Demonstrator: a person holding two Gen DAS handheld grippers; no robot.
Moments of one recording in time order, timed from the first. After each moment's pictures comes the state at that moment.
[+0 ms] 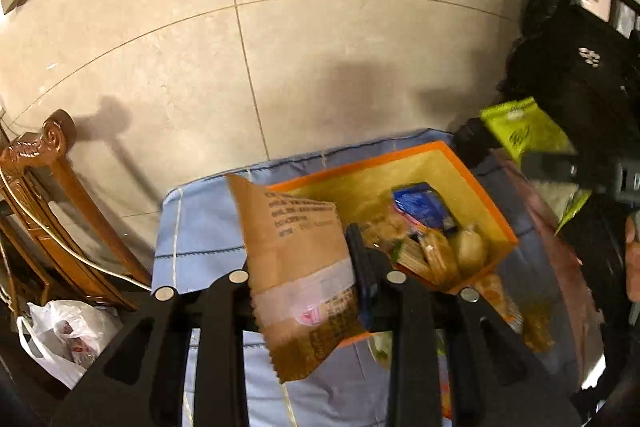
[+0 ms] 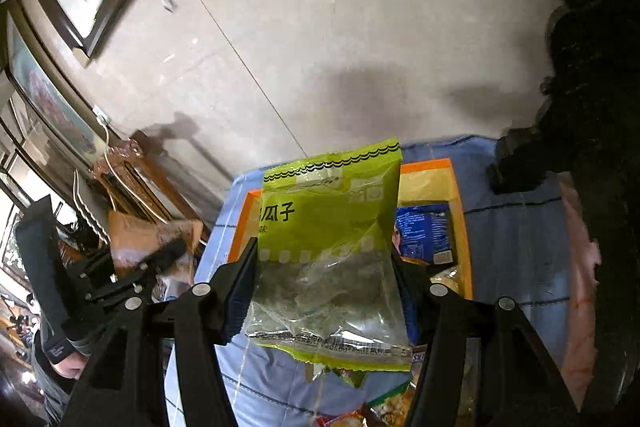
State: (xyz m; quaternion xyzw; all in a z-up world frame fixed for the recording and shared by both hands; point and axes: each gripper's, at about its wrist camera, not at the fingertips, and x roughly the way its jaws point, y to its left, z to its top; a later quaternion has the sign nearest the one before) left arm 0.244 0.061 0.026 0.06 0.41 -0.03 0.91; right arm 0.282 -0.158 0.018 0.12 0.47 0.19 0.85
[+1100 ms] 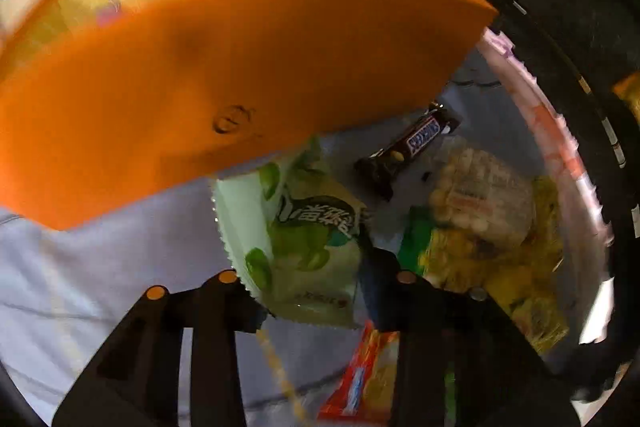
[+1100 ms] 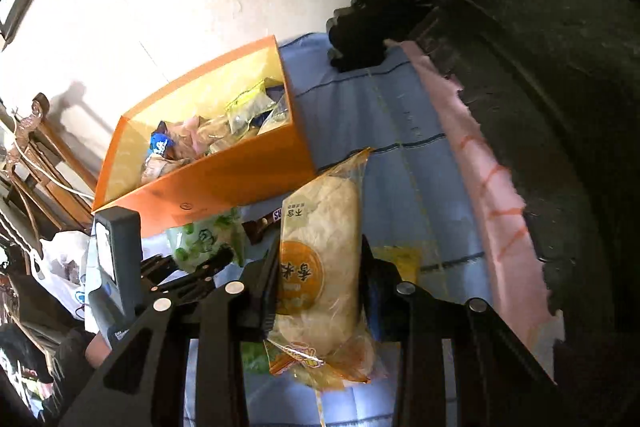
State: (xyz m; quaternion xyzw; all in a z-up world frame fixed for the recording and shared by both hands) left arm 0.181 -0.038 -0.198 0.03 0.52 -0.15 0.84; right arm 0.107 -0.253 -0.058 0.12 0.51 0.01 0.85
